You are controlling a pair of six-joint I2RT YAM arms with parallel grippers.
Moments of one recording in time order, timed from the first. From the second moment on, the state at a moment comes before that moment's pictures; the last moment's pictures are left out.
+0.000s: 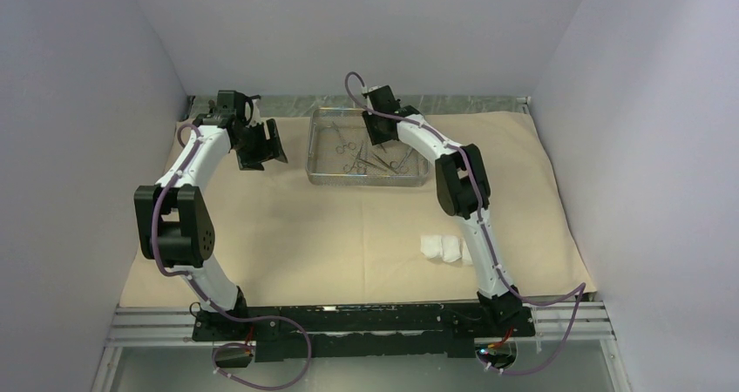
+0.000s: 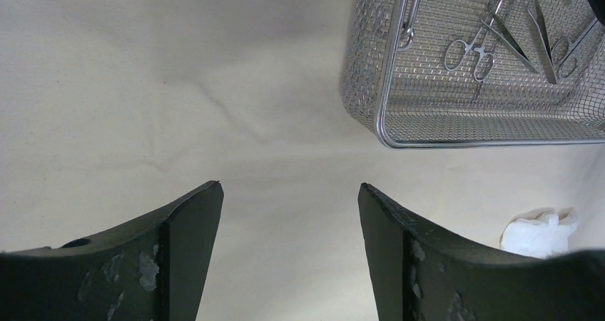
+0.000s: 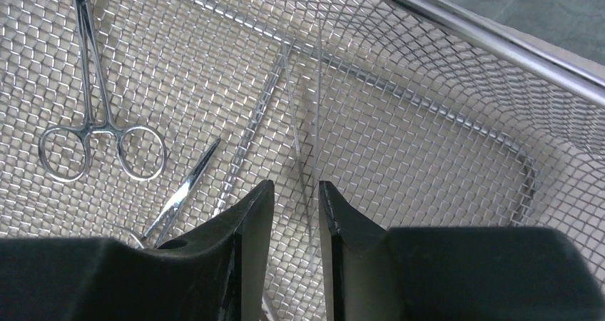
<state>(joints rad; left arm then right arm) -0.02 1.71 1.42 -0.77 0.27 -0.28 0.47 2.45 2.11 -0.52 0.07 0.07</state>
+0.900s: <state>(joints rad) -0.02 1.71 1.42 -0.77 0.27 -0.28 0.47 2.48 2.15 -0.53 0.10 0.06</state>
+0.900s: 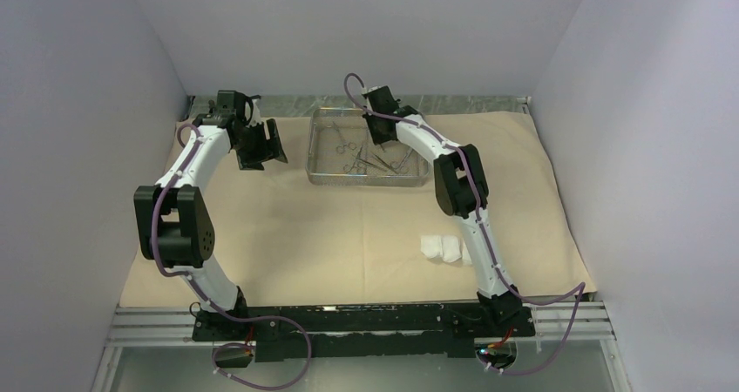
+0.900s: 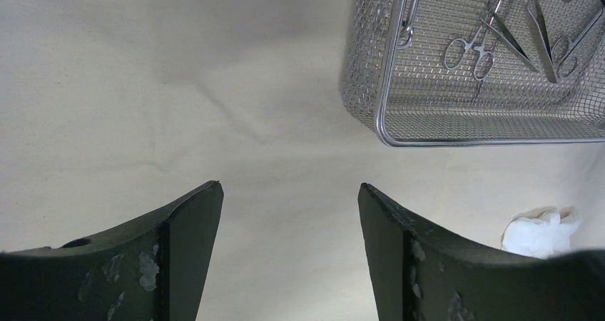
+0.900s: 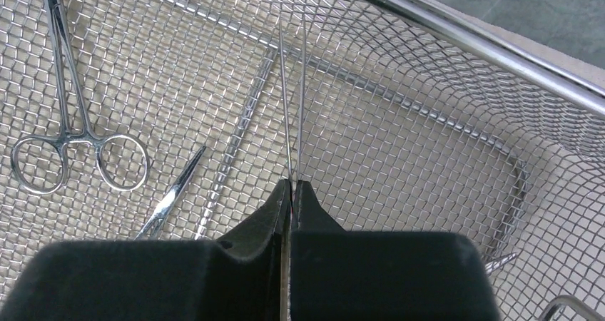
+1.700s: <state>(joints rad) -0.02 1.64 1.38 -0.74 0.30 -0.28 0.50 1.90 1.74 -0.78 -0.01 0.27</state>
